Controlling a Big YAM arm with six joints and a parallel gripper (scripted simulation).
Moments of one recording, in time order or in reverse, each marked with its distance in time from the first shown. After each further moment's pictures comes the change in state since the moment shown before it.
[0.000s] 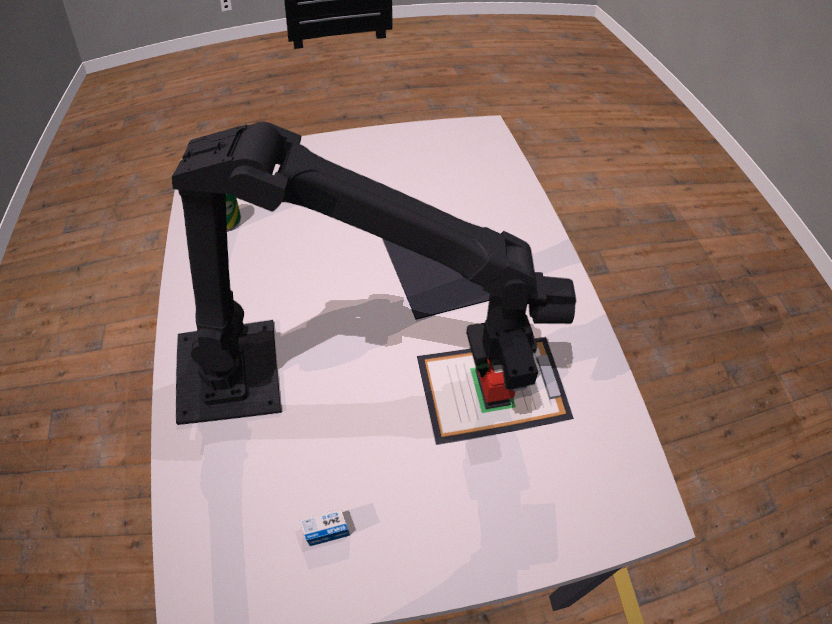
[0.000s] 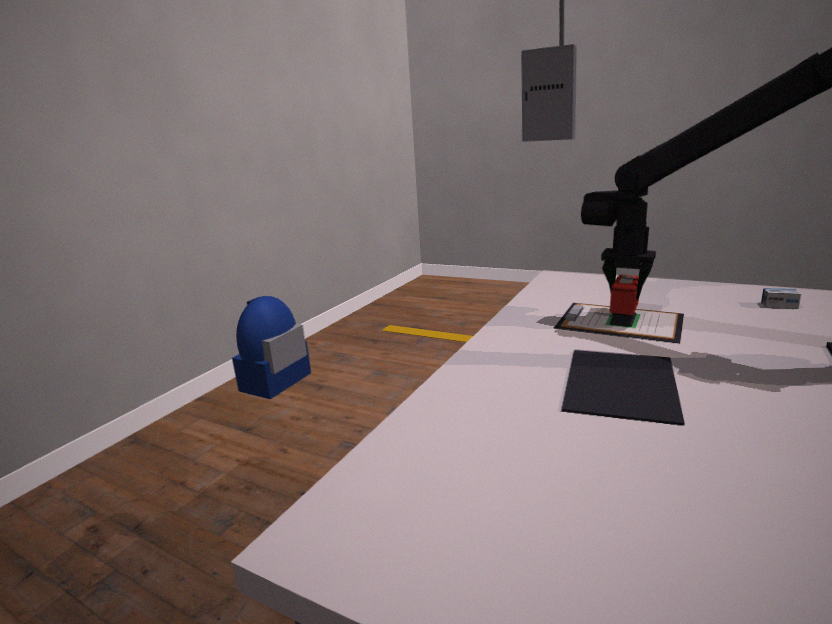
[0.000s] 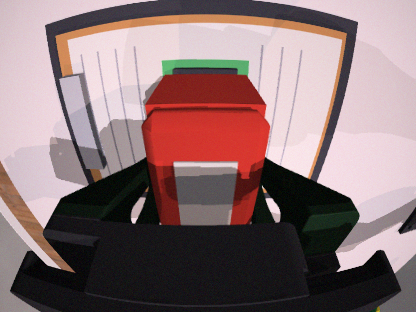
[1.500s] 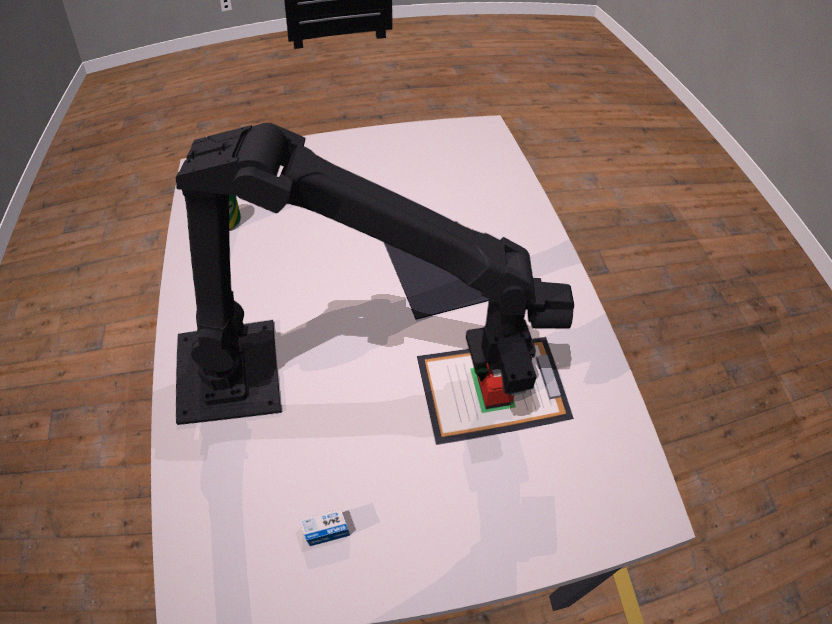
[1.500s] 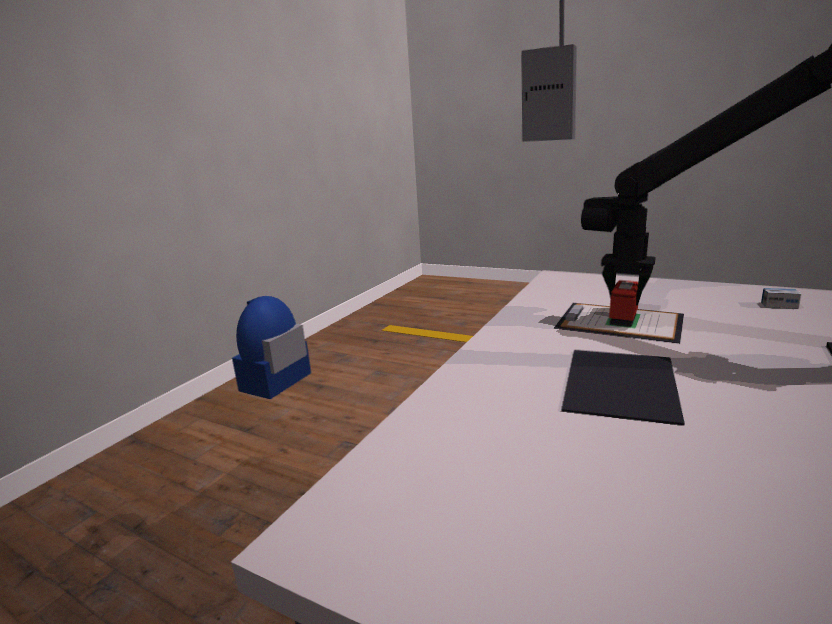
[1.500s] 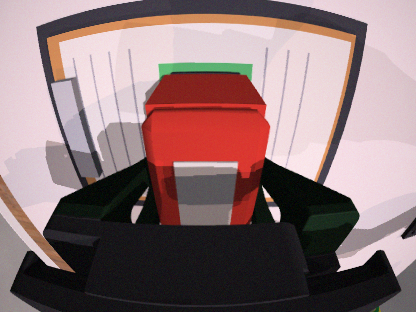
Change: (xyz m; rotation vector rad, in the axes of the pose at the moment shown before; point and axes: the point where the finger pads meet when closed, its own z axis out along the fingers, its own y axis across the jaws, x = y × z) arm 0.000 0.000 0.012 -0.003 -0.001 0.000
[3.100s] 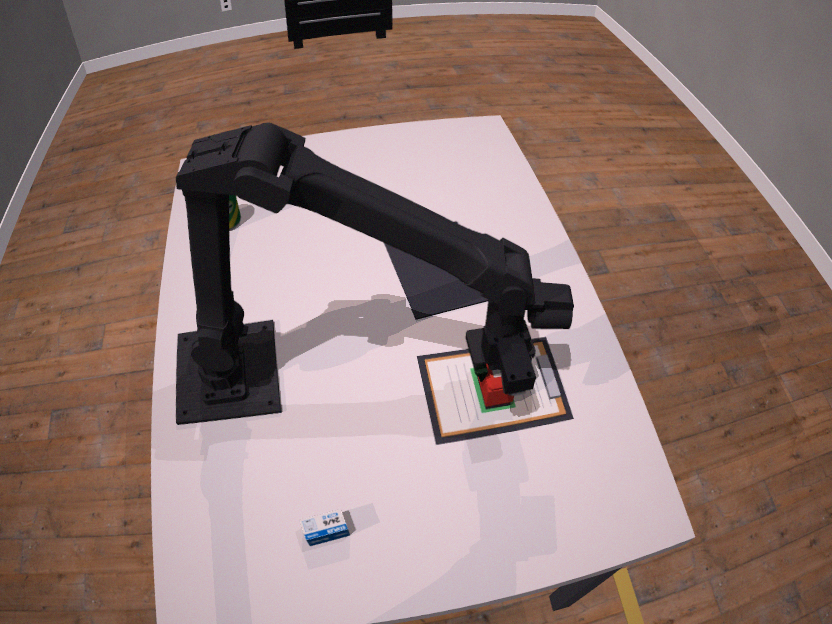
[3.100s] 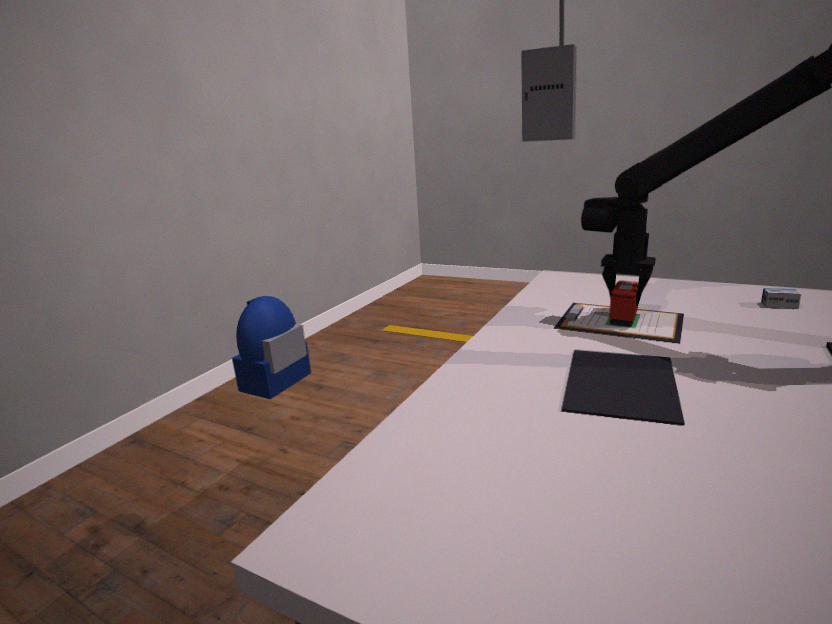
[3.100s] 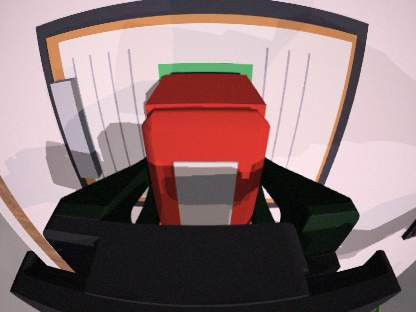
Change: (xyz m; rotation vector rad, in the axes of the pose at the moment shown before) arm 0.000 0.000 0.001 -0.002 0.000 0.000
